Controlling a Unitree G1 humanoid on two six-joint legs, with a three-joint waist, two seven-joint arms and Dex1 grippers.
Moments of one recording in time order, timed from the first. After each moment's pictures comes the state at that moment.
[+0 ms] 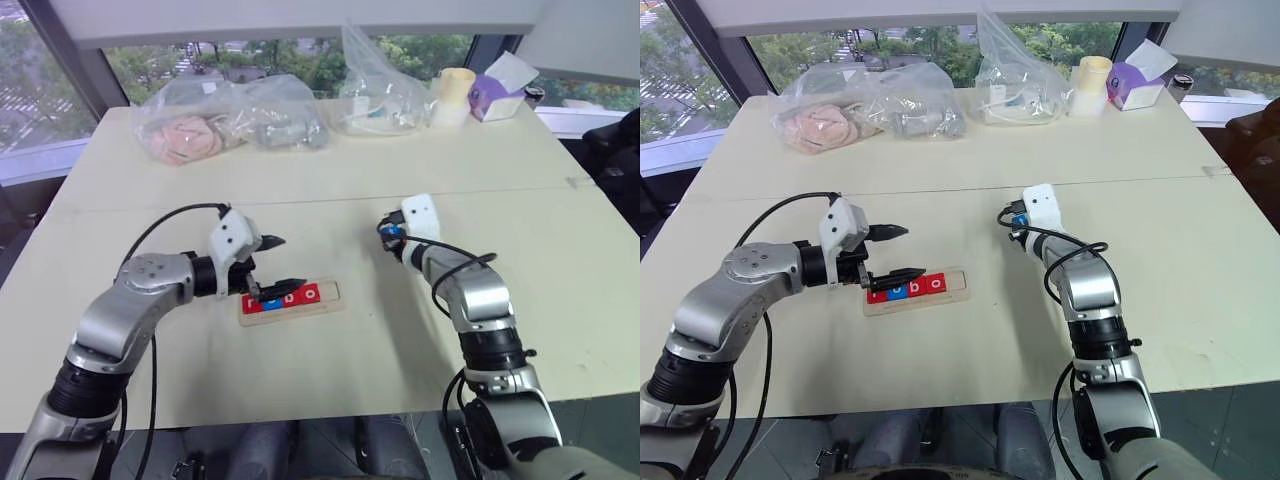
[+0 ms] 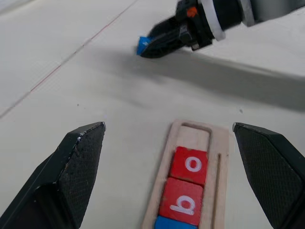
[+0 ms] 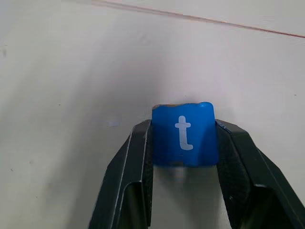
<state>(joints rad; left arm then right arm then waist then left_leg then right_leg) -0.35 0.67 -0.10 -0.37 -0.45 0.64 -0.88 -0.51 -0.20 -0.05 -0.12 0.06 0.98 0.15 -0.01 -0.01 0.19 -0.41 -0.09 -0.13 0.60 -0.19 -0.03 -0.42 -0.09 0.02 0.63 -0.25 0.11</state>
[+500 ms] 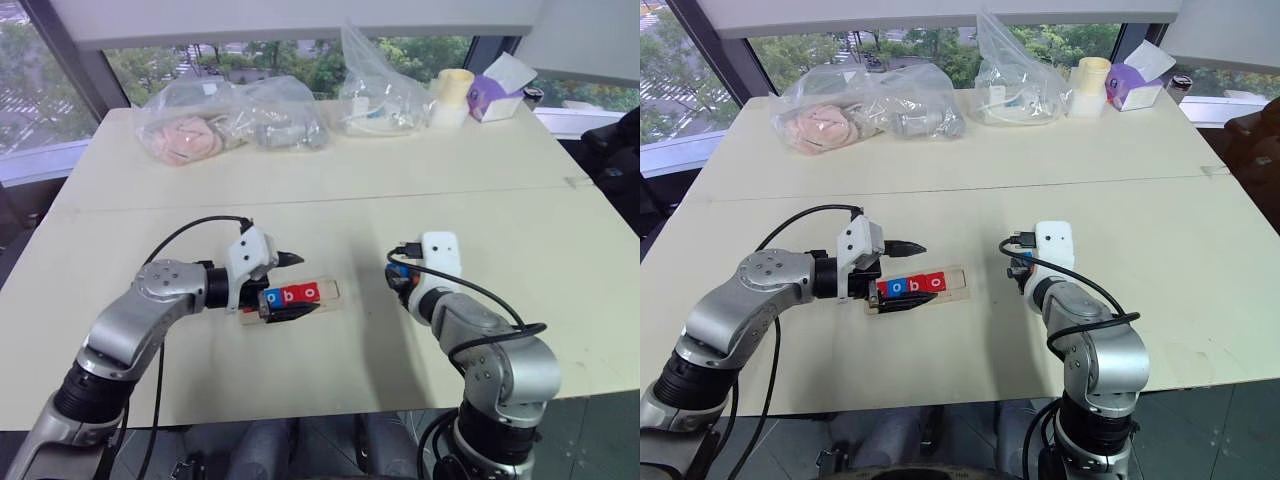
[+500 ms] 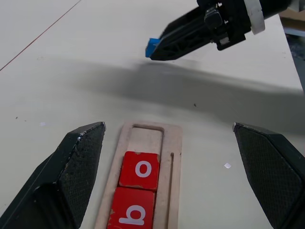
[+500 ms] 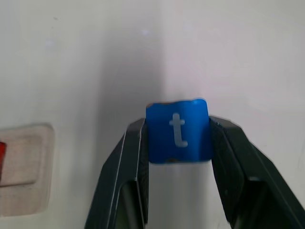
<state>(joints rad) -0.36 0.67 -0.16 -0.39 -0.44 0.62 -0.95 -0.29 0.05 -0.15 -0.75 0.09 1.57 0.04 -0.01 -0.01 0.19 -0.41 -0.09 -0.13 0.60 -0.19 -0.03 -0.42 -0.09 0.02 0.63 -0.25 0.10</state>
